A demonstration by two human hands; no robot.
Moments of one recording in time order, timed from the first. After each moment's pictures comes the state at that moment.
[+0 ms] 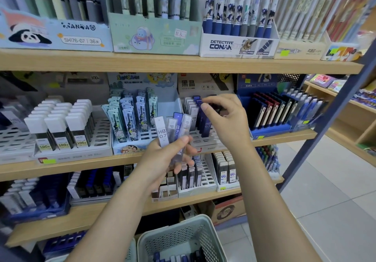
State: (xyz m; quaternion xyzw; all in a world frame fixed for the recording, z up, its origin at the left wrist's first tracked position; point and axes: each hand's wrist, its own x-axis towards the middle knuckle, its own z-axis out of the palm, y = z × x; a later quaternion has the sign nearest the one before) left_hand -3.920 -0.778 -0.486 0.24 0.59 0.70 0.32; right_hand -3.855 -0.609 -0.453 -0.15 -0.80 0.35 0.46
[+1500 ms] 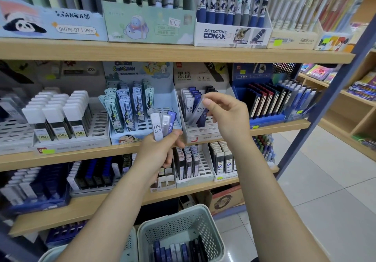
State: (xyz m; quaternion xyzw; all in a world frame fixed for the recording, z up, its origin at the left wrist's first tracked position) left_hand -3.921 -0.778 -0.504 0.20 0.66 0.68 0.25; right_hand -3.838 -0.620 -0.455 -0.16 -0.73 0.51 0.44
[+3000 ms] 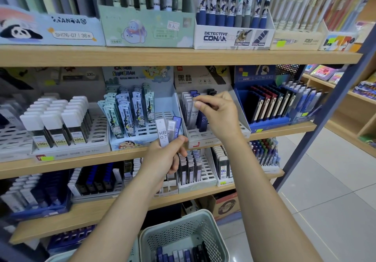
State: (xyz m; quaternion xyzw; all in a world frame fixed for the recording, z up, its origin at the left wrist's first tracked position) left_hand -3.919 -0.767 -0.510 0.21 0.64 0.69 0.27; right_hand -3.875 -0.601 -0.464 -0.16 -0.79 0.39 0.45
